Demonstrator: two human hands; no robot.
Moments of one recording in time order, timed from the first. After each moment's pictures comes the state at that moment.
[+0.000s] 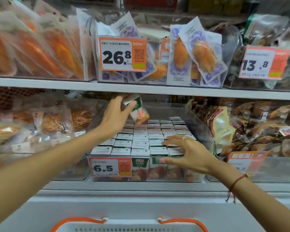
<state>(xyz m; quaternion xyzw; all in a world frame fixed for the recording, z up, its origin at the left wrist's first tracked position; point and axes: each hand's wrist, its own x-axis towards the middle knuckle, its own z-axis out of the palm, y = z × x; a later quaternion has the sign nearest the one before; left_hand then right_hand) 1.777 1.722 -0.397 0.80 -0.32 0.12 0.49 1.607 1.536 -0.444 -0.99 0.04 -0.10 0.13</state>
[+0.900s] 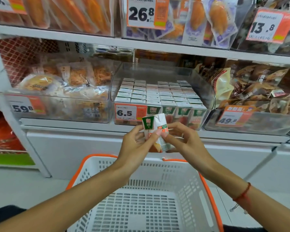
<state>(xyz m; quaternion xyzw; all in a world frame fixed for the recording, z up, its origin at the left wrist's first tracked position) 1.572 1.821 -0.485 0.64 -0.20 -0.19 0.72 1.505 1.676 -0.474 -0.80 0.06 -0.16 0.58</state>
